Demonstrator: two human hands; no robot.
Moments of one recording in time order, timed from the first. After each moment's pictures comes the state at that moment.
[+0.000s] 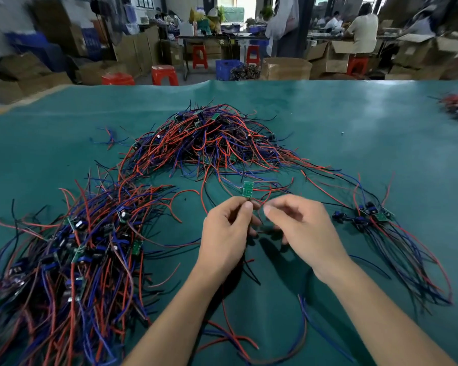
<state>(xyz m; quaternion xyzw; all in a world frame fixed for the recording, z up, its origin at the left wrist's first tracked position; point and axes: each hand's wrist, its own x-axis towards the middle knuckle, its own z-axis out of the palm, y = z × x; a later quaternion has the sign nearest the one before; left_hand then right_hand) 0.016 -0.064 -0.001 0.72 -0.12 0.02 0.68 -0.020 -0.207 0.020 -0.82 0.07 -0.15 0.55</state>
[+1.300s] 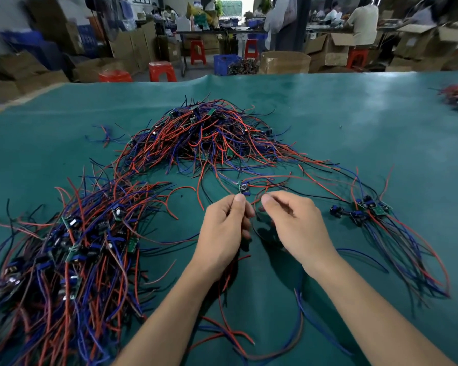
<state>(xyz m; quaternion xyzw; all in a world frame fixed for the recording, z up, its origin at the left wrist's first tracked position) 0.014 -0.065 0.003 0.71 -0.11 -0.01 0.69 -0.015 -0.203 0.012 -0.83 0.07 -0.17 0.52</state>
